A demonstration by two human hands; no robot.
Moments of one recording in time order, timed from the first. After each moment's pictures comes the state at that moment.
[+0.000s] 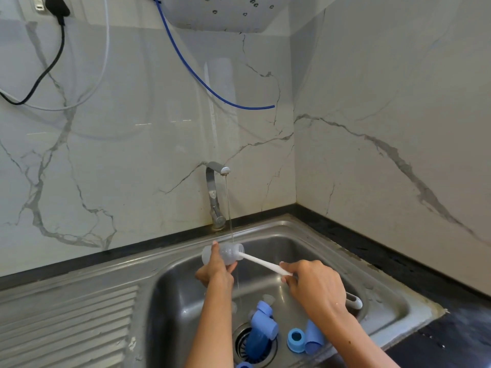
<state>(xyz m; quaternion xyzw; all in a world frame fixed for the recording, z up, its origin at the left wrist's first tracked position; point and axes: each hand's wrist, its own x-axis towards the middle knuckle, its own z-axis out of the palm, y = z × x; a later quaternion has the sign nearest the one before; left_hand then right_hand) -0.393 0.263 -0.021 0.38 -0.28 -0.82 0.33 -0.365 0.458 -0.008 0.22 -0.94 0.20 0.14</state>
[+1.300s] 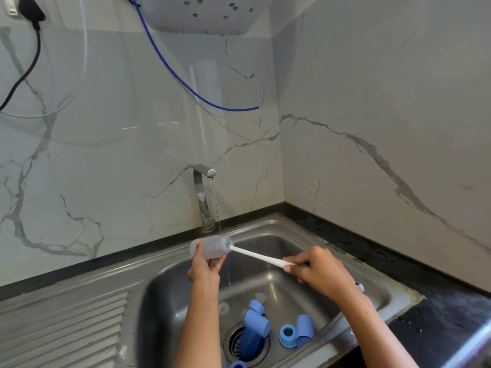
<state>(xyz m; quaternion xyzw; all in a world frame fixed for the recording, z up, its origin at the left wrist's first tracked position) -0.392 0.251 -0.023 0.25 -0.20 -0.90 0.30 -0.396 0.498 -0.002 0.26 -0.90 0.33 0.04</state>
